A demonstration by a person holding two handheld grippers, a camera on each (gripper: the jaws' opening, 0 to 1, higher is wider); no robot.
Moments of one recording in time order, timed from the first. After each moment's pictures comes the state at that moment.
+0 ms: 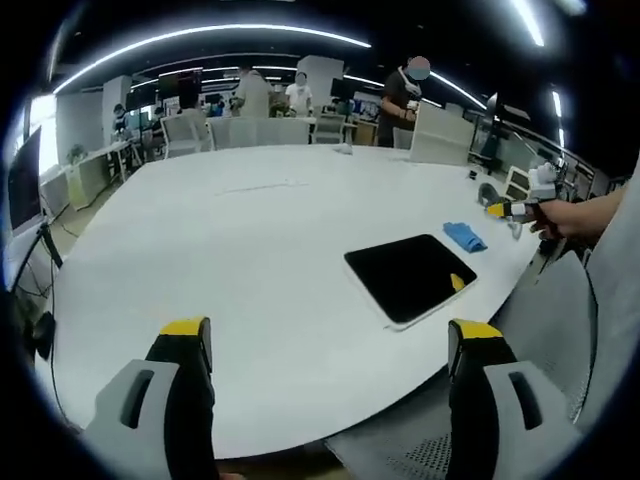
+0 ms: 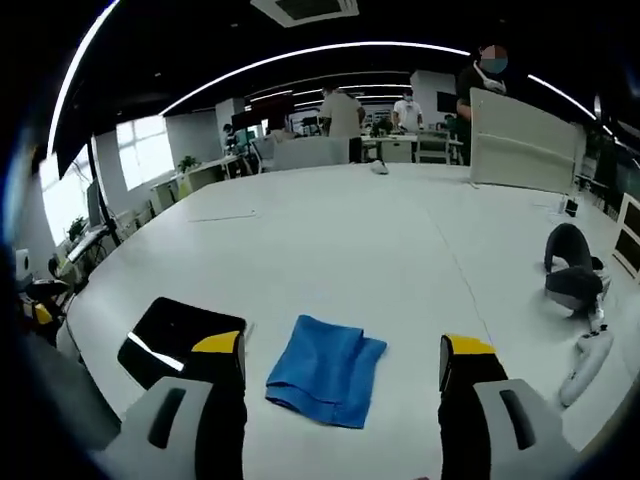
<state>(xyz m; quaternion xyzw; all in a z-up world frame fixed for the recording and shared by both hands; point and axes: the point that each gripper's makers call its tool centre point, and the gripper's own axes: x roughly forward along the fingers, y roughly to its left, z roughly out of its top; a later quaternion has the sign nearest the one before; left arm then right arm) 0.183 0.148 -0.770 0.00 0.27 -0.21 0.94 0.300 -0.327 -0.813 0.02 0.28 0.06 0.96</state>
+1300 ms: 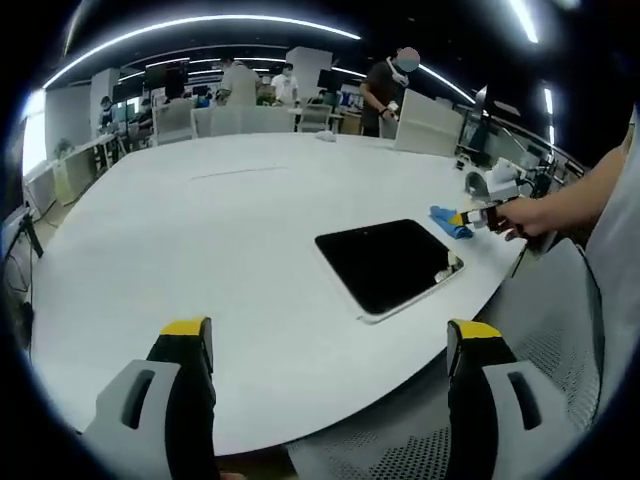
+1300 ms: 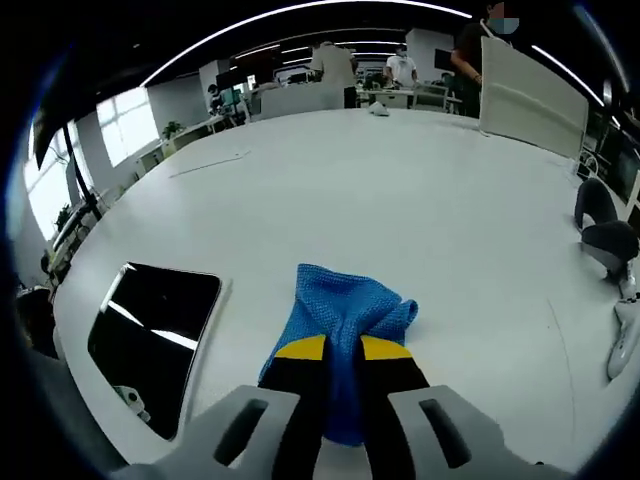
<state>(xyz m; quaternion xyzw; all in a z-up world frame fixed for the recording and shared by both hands) 0.177 0.112 -0.795 -0.01 0.29 -0.24 0.93 0.315 -0.302 -0.887 0.02 0.38 0.05 0.92</state>
